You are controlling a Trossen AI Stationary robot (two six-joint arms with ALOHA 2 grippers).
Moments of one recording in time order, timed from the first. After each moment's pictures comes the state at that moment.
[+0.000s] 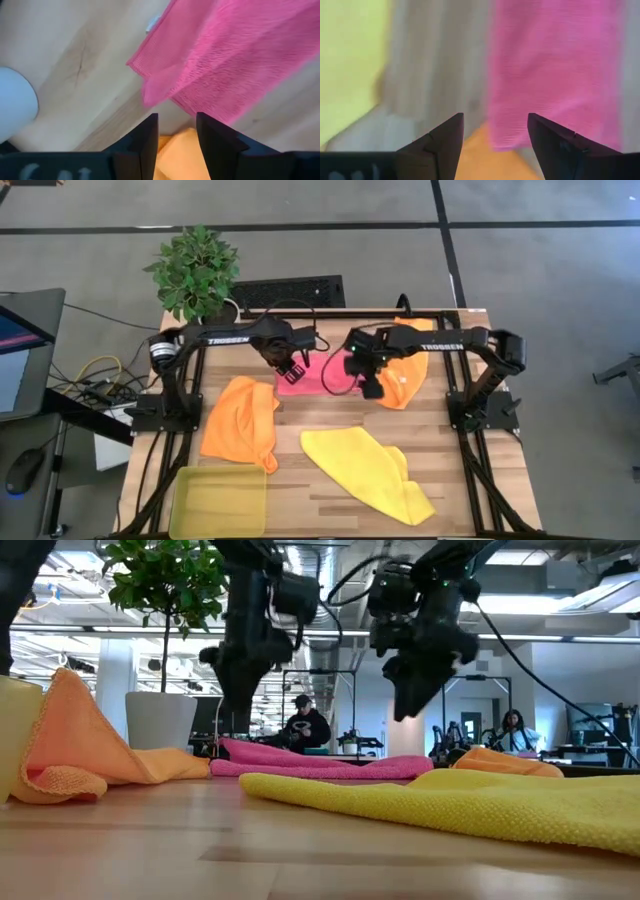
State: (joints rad) left arm 0.31 1.83 1.50 -1.21 -0.16 -0.47; right arm -0.27 1.67 1.18 -0.76 -0.19 -0.48
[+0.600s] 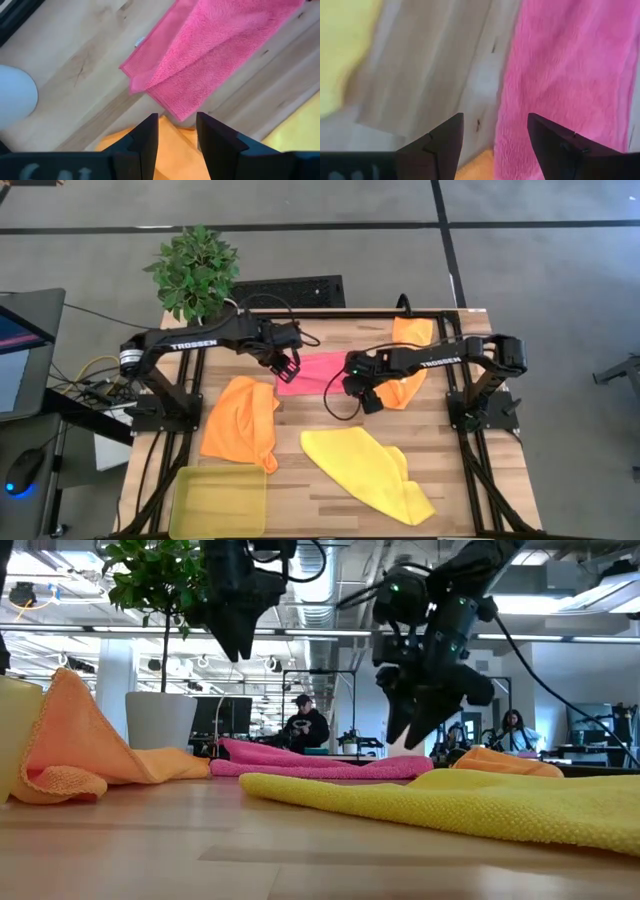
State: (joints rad) left arm 0.24 1.62 1.50 -1.21 -0.17 -0.59; right arm -0.16 1.67 0.98 -0.45 -0.03 -0.55
